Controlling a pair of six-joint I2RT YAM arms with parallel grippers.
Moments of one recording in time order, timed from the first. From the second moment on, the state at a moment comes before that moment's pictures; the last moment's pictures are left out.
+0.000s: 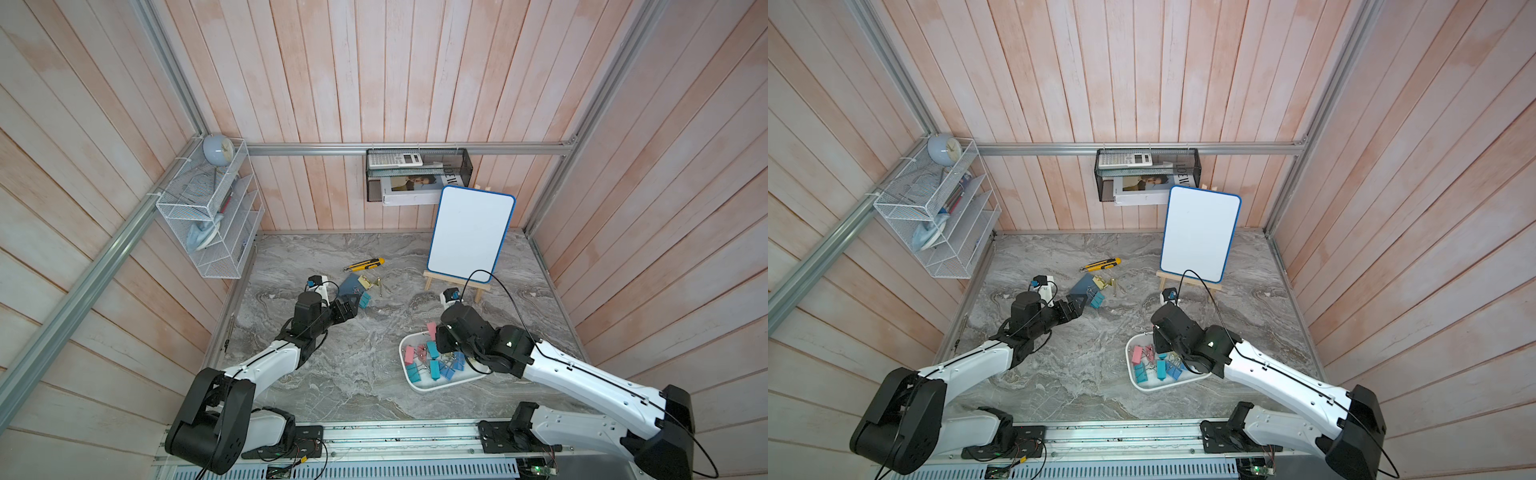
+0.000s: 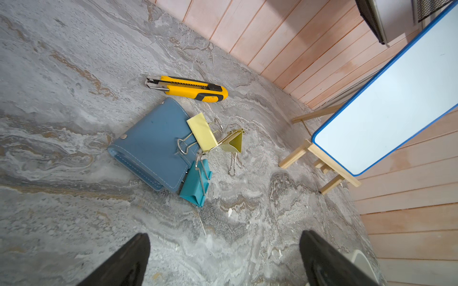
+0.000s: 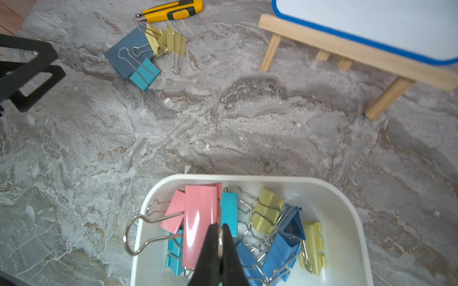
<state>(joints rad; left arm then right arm) -0.31 1.30 0.49 0.36 0.21 -0.62 0.96 1.06 0.83 -0.69 0.34 0.65</state>
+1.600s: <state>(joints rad) -0.38 1.60 0.78 0.23 0.16 -0.57 0.89 1.07 0.78 -0.20 0.26 0.64</state>
